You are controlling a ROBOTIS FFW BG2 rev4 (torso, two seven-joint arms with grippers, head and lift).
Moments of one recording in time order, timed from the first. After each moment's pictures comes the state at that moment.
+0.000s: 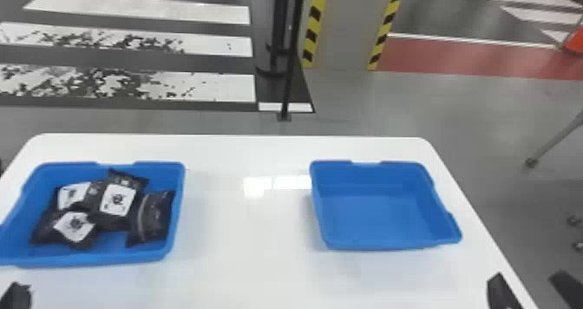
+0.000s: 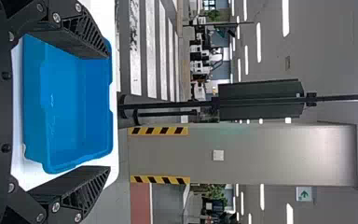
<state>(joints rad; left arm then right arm) 1.06 0.00 0.35 -2.38 0.37 -0.14 -0.47 1.06 0.00 -0.43 -2.24 -0.40 -0.28 0.36</state>
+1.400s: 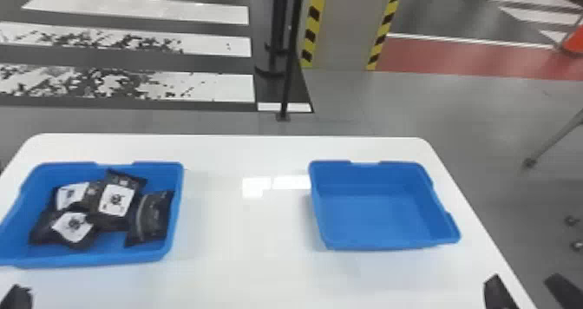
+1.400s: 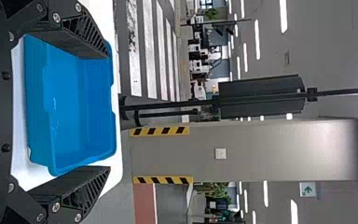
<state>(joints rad) 1.06 0.00 0.35 -2.38 0.37 -0.12 -0.47 1.06 0.00 -0.42 -2.23 -0.43 -0.28 0.37</state>
